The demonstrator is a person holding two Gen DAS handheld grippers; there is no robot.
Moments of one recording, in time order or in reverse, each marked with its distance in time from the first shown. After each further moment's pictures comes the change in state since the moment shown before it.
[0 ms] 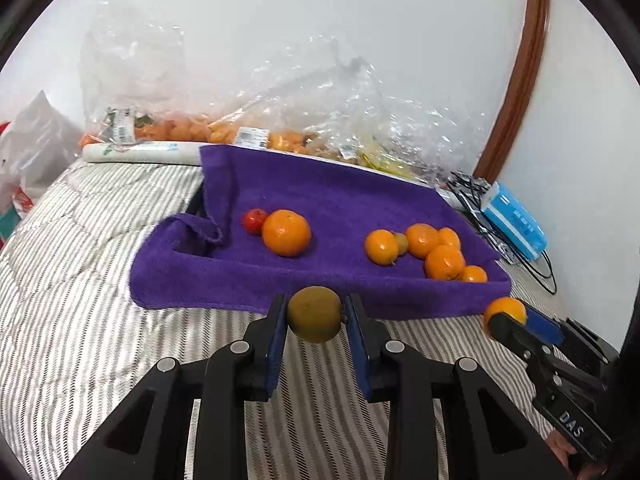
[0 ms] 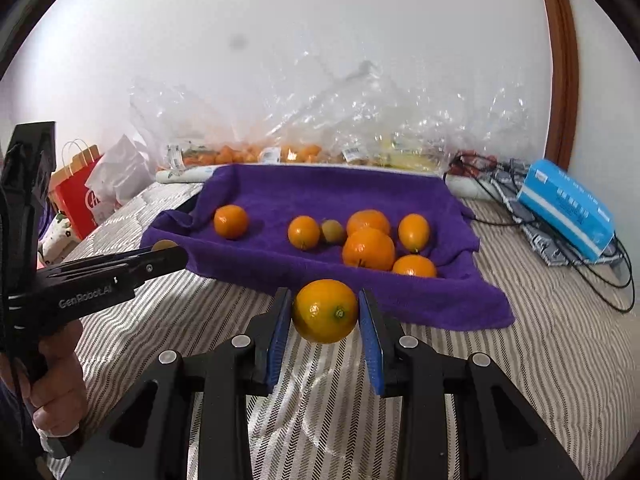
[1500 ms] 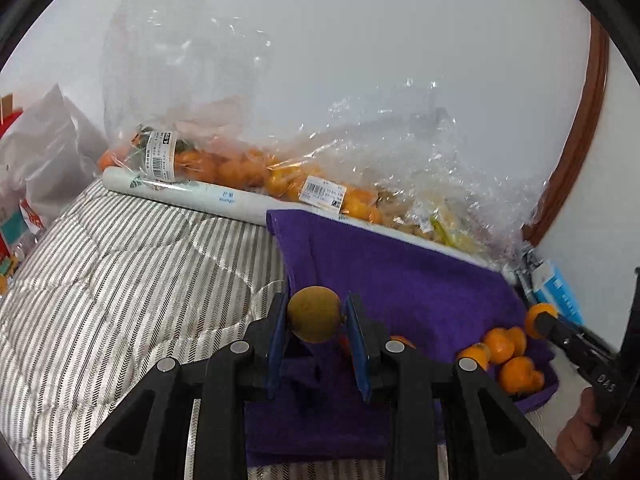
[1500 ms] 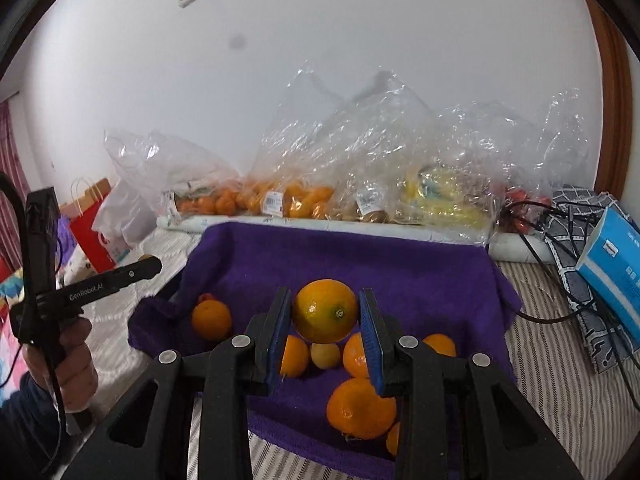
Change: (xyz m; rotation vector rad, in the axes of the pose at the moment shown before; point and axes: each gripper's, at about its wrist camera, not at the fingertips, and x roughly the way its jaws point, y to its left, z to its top) left arm 0.048 0.073 0.074 -0.100 -0.055 0.061; right arm 0.087 -0.040 0.087 0.031 0.012 0.138
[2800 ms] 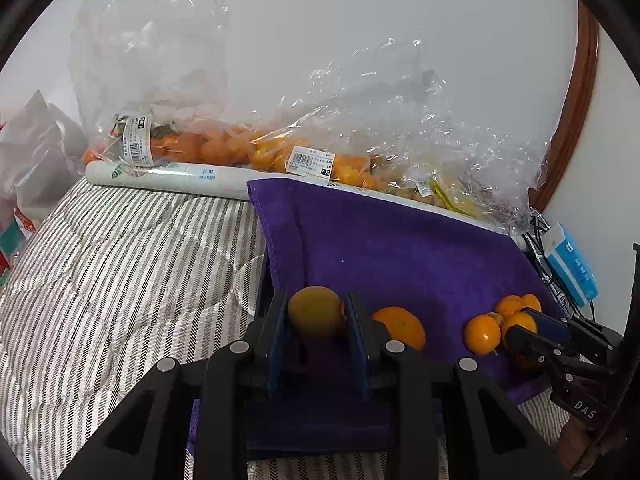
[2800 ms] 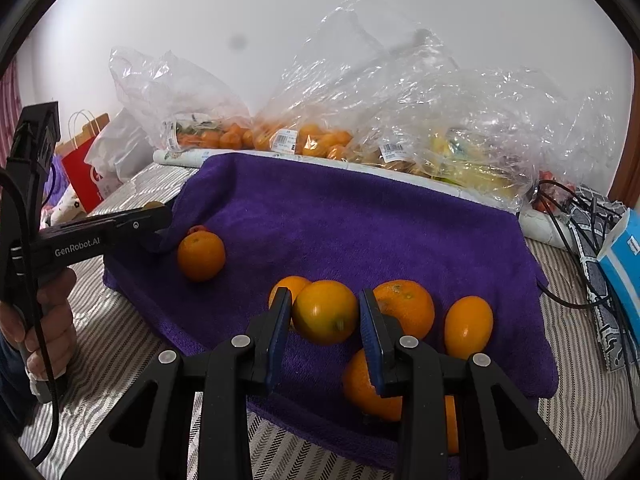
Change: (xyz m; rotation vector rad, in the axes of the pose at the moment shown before) left arm 0.018 -0.012 -0.012 0.065 0.065 0.002; right arm 0.033 0.023 -0.025 -0.129 0.134 -0.022
